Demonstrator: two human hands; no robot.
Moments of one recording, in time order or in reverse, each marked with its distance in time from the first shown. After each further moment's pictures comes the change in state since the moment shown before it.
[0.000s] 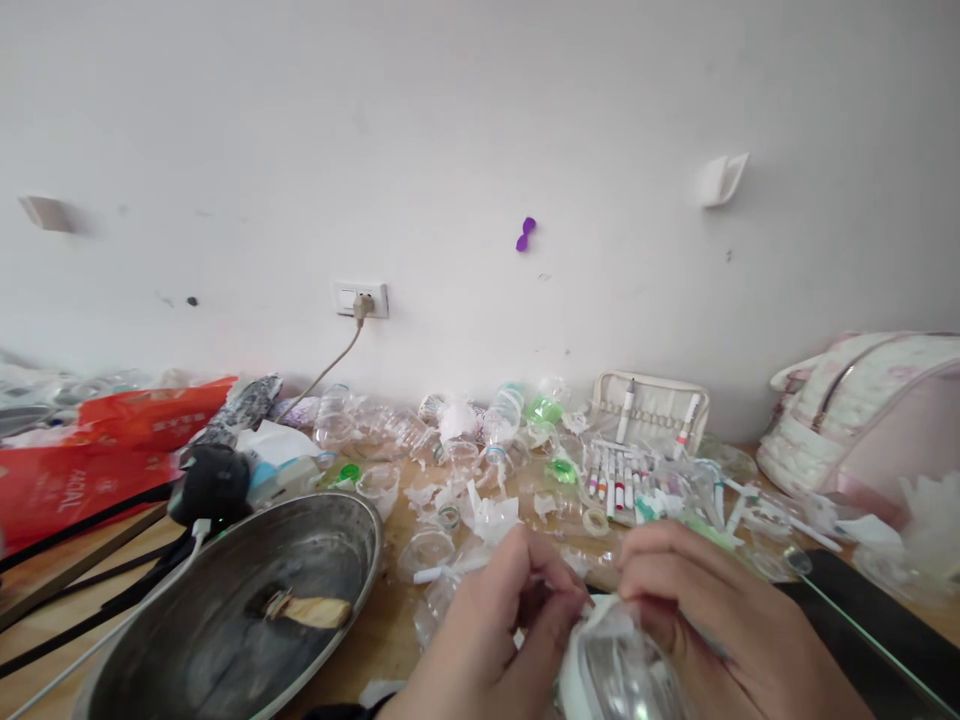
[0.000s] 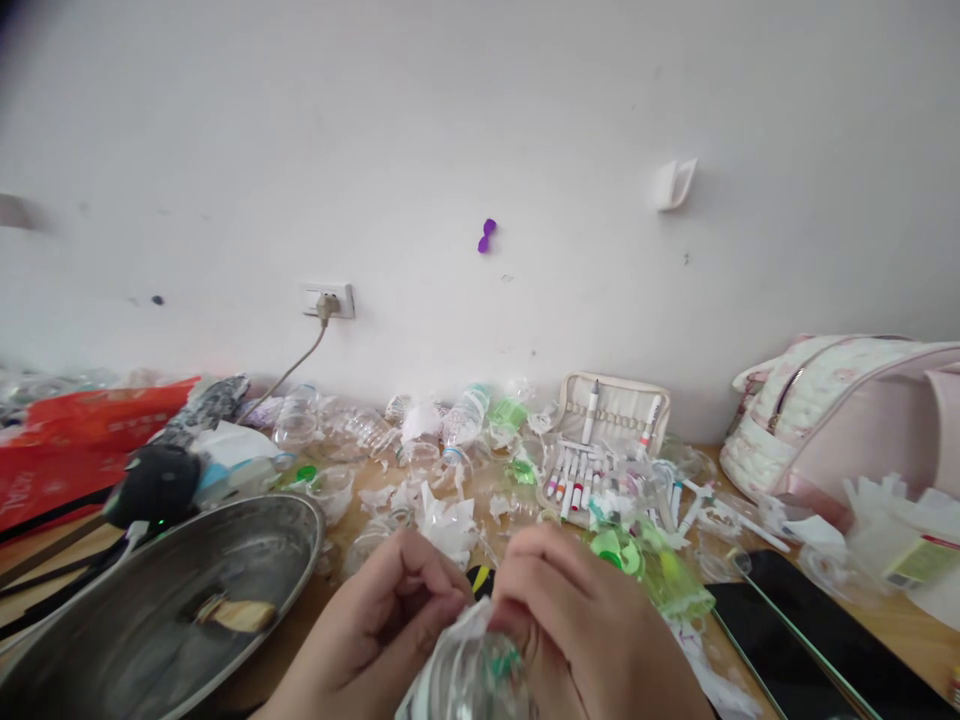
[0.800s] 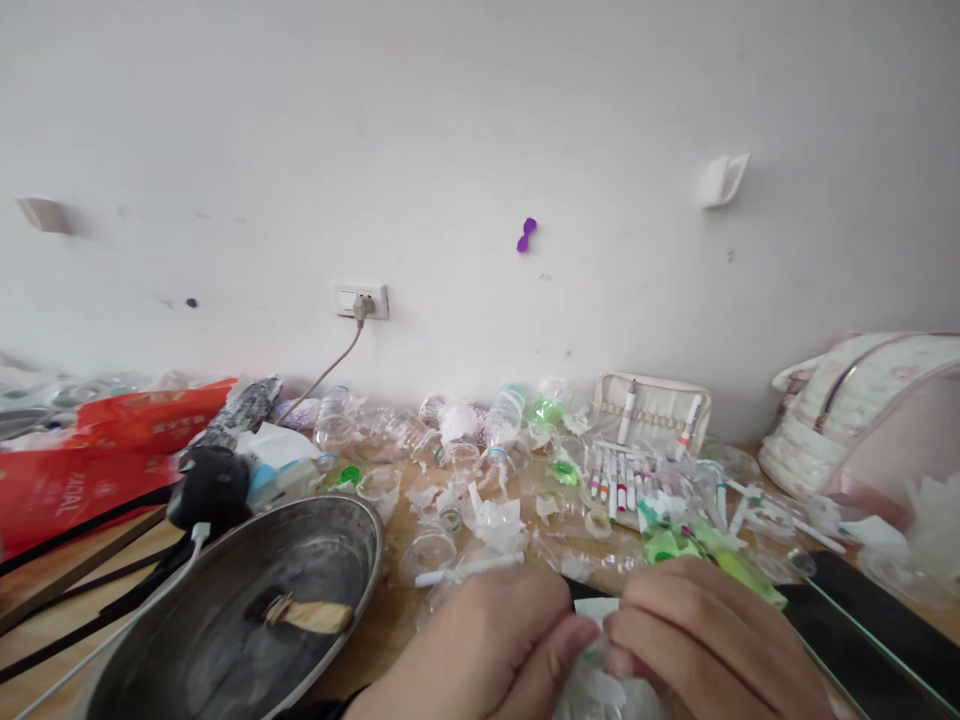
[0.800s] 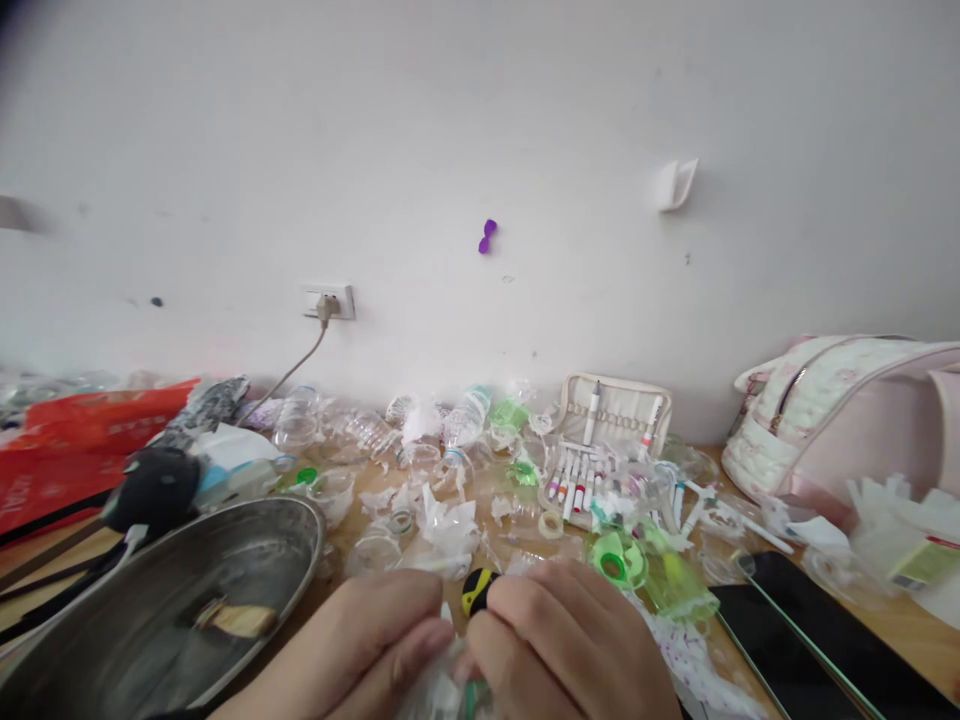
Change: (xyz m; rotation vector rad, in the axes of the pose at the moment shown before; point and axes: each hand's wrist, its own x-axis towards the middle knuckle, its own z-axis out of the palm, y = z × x) left_hand -0.006 0.014 -0.020 0.489 -0.085 0.031; right_hand -0.003 -0.003 0.018 -0.277 0.212 -0.261
